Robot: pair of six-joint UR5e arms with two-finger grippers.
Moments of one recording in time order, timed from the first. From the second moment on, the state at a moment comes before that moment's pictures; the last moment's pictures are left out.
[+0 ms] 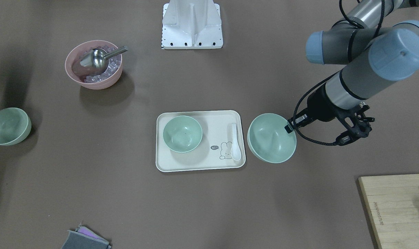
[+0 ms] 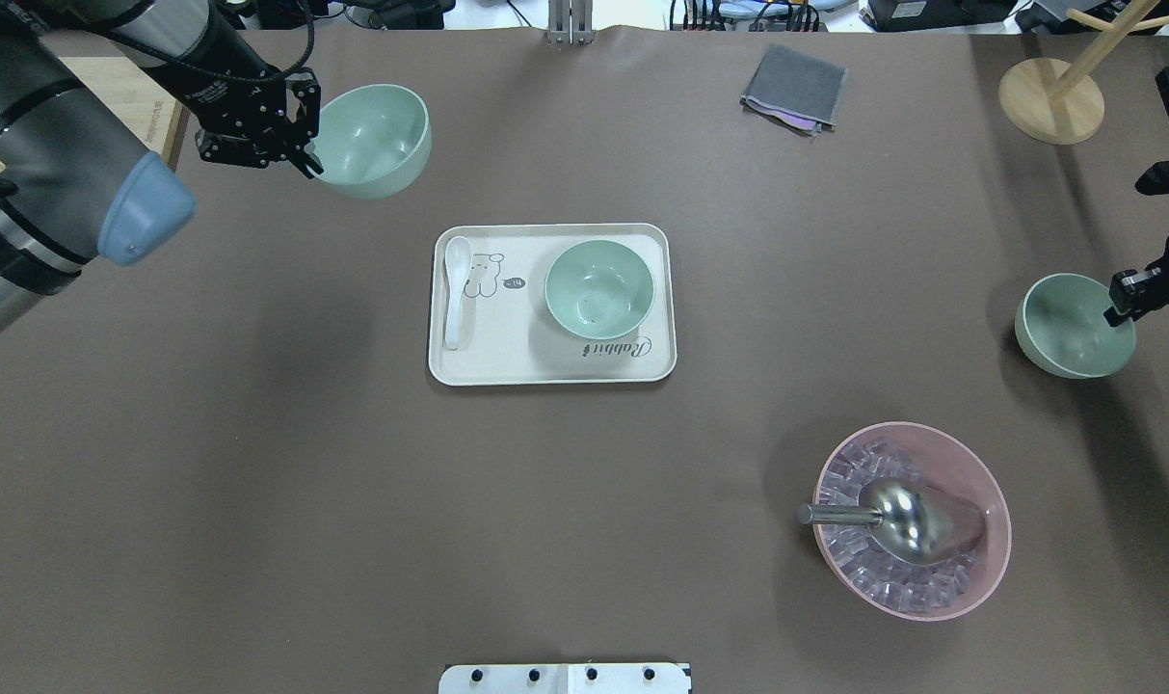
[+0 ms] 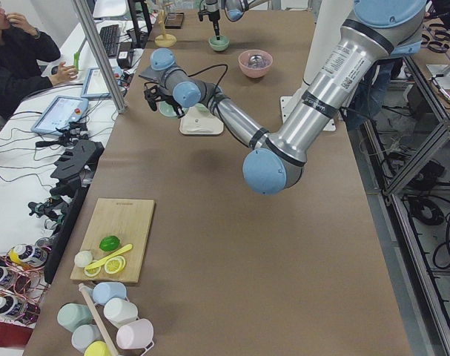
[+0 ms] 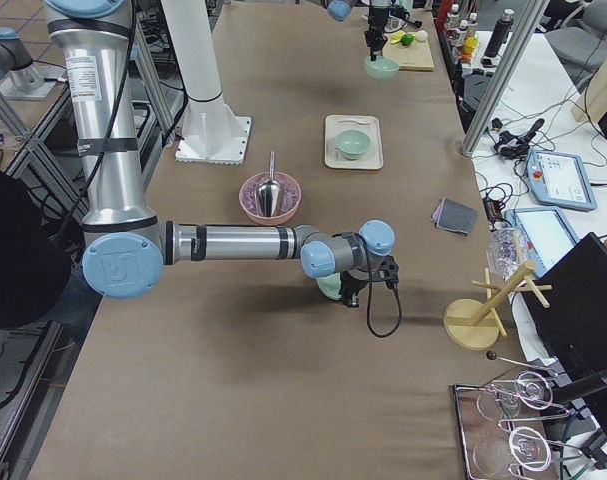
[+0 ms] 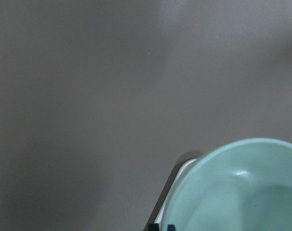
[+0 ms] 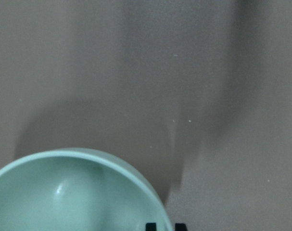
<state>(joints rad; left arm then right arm) -1.01 -2.19 -1.60 -1.69 -2.37 -1.38 1.20 -1.48 1.44 -1.35 2.36 0.26</state>
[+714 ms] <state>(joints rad) -0.86 -2.30 -1.53 -1.75 -2.24 -1.43 1.29 -1.41 1.45 -1.41 2.50 0.26</state>
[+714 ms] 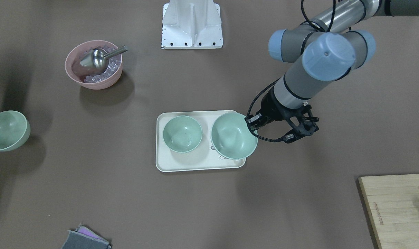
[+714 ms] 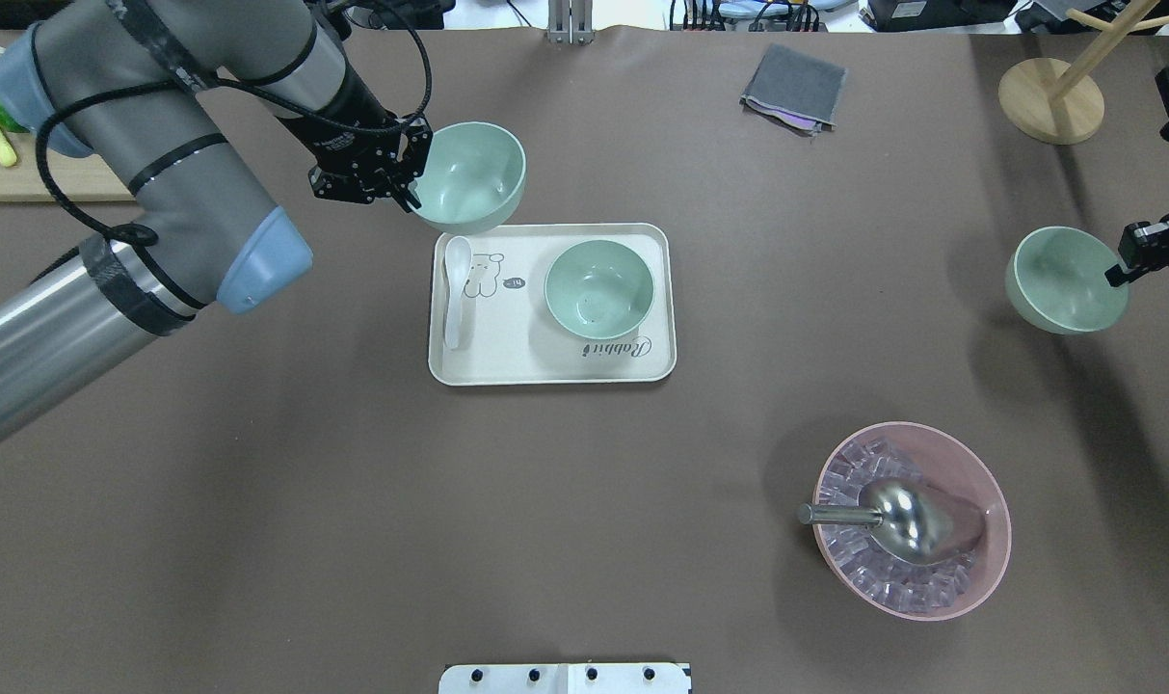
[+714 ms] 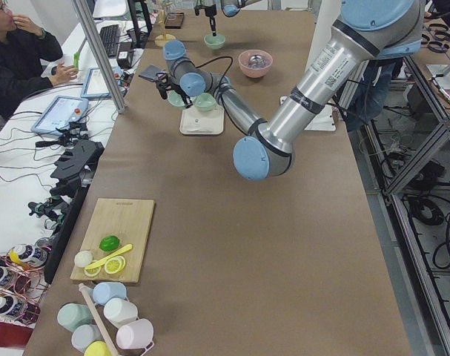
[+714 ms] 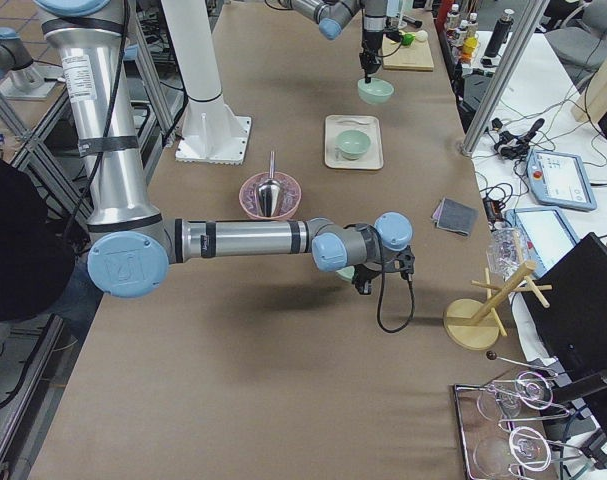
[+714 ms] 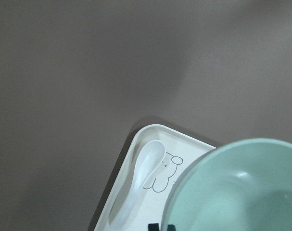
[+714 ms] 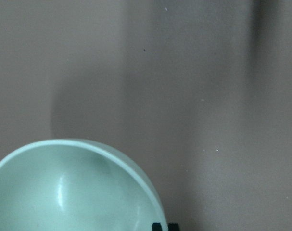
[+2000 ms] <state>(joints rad) -0.65 -2.43 -1.38 -1.88 -2.08 -1.43 1.31 -1.33 1.45 -1.48 2.52 0.27</state>
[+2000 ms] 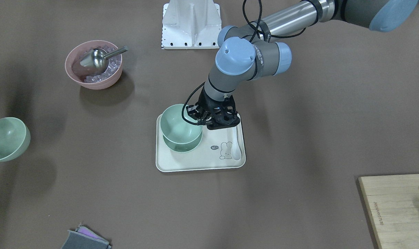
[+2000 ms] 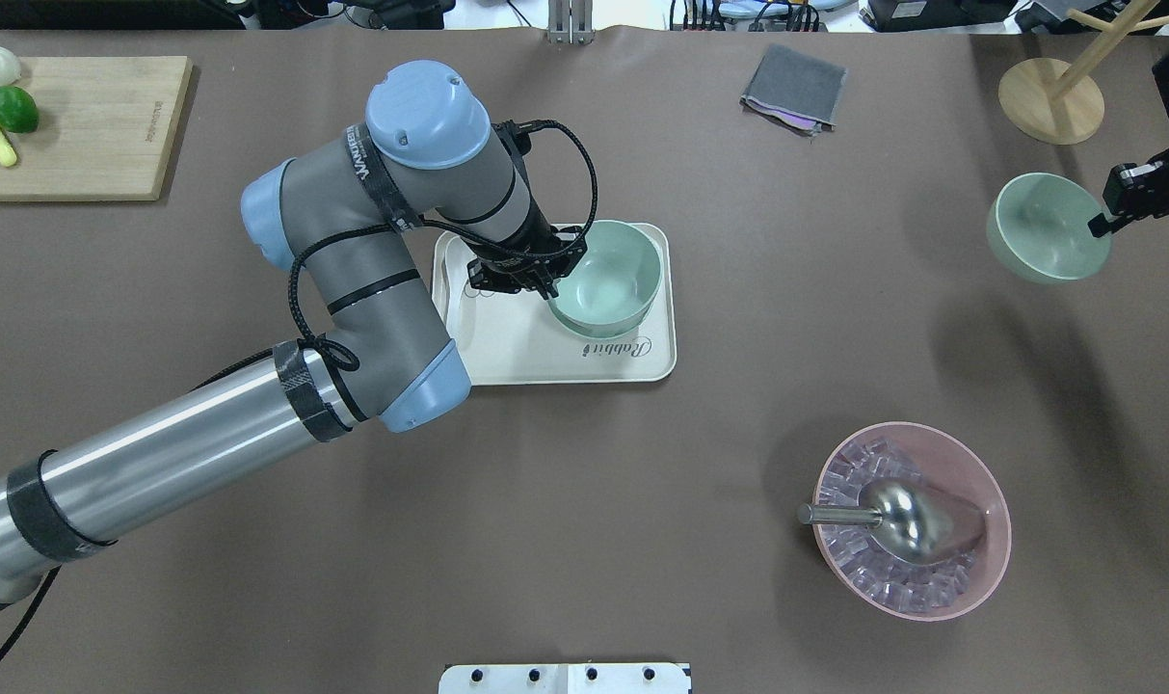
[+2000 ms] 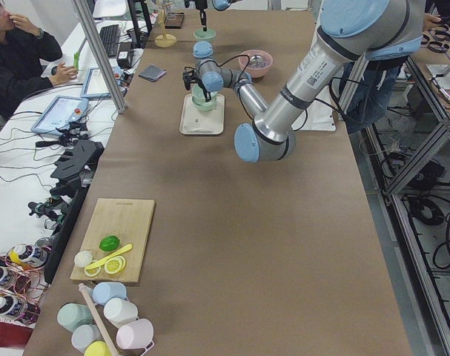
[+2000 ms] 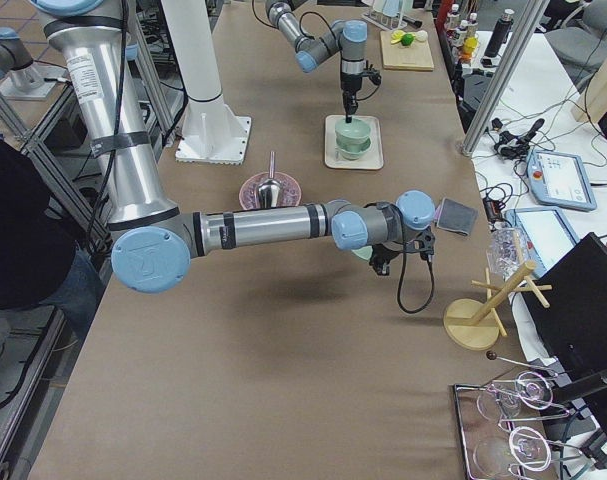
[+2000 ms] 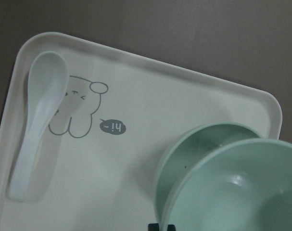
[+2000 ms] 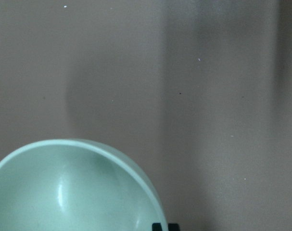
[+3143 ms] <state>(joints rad) -0.65 -2.40 -1.35 -2.03 -2.07 -1.42 1.32 -1.33 1.45 -1.48 2.52 0.27</state>
